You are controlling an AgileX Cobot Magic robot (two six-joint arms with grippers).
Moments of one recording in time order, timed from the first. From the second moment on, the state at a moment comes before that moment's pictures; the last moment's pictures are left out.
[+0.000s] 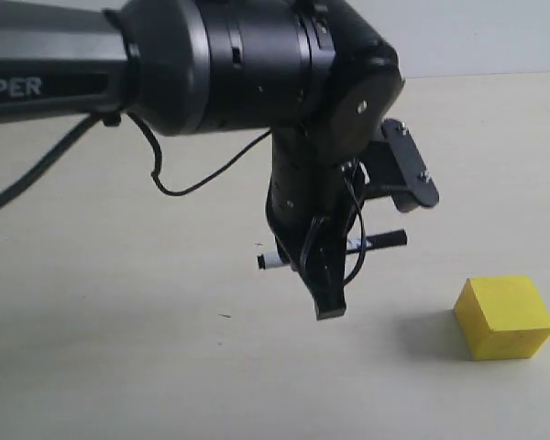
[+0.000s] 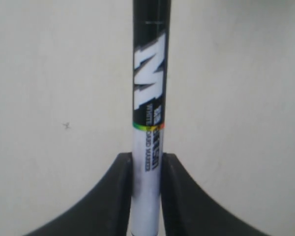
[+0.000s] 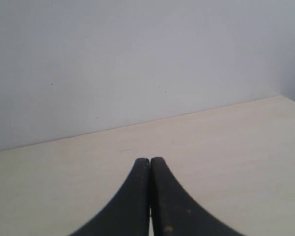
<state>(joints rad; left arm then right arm) -1.04 2.05 -1.64 0.19 1.14 0.33 -0.17 0.02 0.00 0.02 0.13 0.13</state>
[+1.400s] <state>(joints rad) -0.95 2.06 -1.61 0.12 0.93 0.26 -0.17 0.02 0.00 0.02 0.13 0.13</state>
